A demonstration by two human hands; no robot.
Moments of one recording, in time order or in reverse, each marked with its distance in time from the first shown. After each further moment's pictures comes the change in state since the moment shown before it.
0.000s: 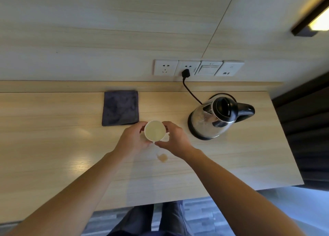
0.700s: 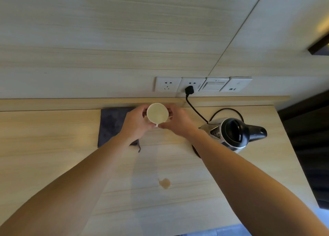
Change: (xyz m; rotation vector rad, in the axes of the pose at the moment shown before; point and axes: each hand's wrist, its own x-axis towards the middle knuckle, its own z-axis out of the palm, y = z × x) left_hand 0.127 0.026 -0.029 -0.074 0.082 0.007; right_hand 0.124 -0.019 -0.056 0.120 0.033 0.034
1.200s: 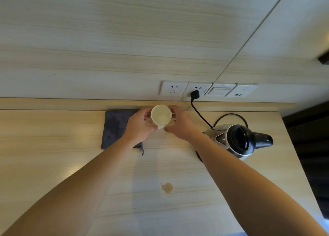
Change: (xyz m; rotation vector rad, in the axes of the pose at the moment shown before) left_hand 0.003 -0.015 -0.001 -0.152 -0.029 -0.095; right_hand 0.006 -0.001 0.002 0.038 -0.064 0.062
